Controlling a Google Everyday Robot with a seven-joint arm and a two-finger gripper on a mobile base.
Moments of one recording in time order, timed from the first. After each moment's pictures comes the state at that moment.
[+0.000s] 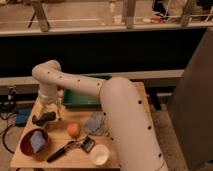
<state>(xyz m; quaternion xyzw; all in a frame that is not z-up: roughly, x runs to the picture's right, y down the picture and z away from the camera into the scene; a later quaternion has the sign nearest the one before) -0.309 0.118 0.785 -0.07 -0.46 -0.80 0.38</state>
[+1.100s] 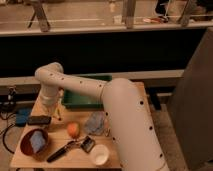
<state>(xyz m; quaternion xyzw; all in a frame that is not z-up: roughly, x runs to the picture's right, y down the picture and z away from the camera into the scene) -0.308 0.128 0.792 -0.05 -0.47 -0.81 0.36</state>
